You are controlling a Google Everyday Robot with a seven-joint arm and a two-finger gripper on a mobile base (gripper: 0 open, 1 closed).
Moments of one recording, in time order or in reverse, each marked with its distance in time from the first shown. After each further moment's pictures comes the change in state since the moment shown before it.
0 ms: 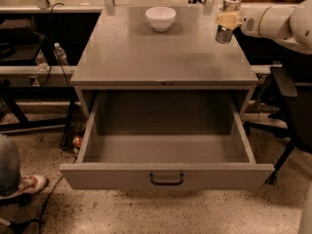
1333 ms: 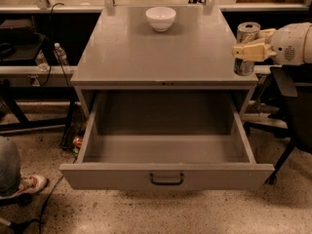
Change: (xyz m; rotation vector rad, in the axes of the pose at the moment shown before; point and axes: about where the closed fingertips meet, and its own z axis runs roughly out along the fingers) arm 0.033 0.096 -0.141 -0.236 0.155 -0.162
